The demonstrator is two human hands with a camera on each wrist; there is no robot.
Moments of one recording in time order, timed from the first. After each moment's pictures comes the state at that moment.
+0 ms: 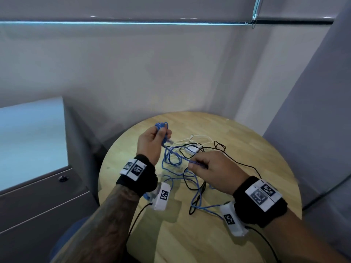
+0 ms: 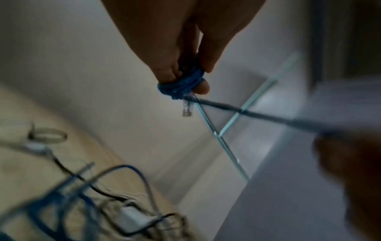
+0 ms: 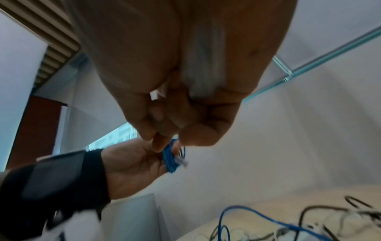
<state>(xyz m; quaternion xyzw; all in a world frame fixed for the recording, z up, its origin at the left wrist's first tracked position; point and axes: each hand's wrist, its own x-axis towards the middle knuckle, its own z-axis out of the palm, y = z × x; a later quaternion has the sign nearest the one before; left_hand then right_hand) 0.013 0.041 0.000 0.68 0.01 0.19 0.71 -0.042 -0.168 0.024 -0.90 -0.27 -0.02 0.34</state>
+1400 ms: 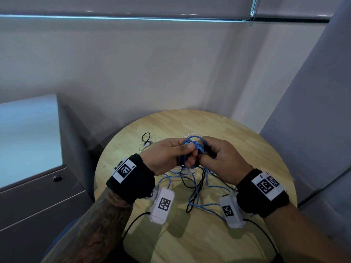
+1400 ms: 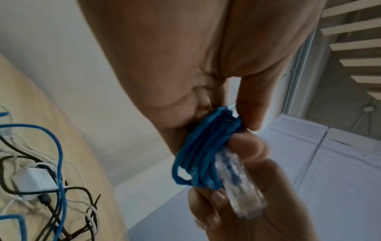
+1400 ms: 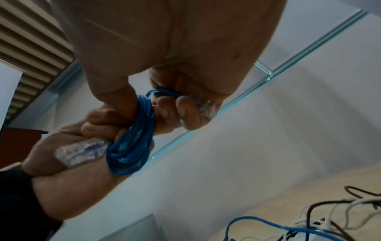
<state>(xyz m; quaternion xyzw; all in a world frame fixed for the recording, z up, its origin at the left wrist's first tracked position) -0.032 0.014 0.042 0.58 -0.20 -0.23 0.76 -0.047 -0.175 0.047 -0.83 -0.25 -0.03 0.50</state>
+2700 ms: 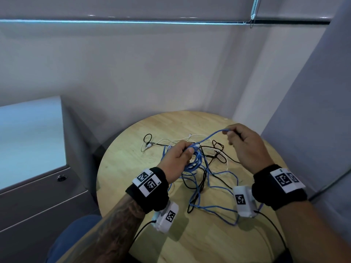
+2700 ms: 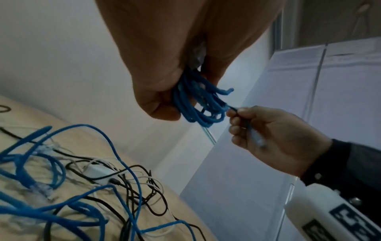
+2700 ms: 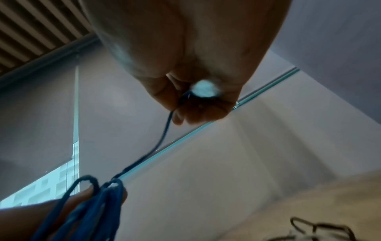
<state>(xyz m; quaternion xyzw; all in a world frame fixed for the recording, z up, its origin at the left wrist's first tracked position) -0.033 -0.009 0.008 0.78 -0.12 -0.01 0.61 -0.010 -0.226 0.037 -0.84 -0.12 -0.19 0.49</state>
